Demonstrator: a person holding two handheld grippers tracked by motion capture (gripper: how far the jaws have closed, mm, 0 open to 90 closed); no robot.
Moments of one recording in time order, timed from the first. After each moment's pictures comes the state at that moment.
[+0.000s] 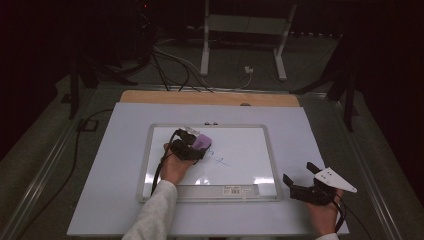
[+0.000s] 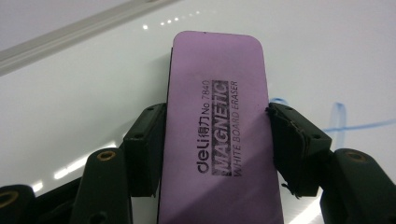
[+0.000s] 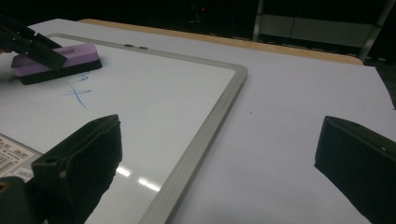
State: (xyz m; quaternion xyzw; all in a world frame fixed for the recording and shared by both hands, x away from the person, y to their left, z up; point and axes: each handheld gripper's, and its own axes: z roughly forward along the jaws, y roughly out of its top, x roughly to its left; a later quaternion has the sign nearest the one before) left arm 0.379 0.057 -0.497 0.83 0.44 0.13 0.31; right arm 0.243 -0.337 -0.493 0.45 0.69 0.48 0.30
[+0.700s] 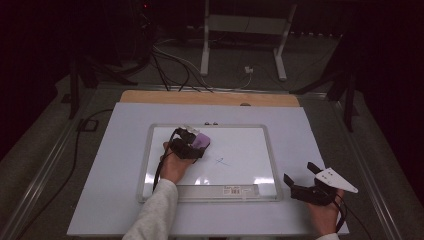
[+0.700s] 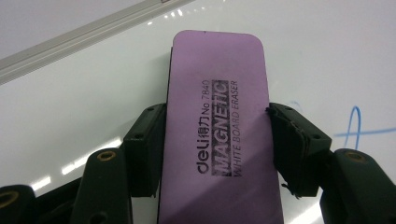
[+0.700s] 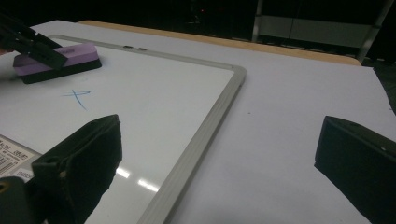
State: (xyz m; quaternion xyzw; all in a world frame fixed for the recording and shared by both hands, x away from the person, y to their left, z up) left arm 0.391 0.063 -0.496 0.83 0.46 0.14 0.30; right arm 0.243 -0.339 -0.492 0.45 0.69 0.48 0.30
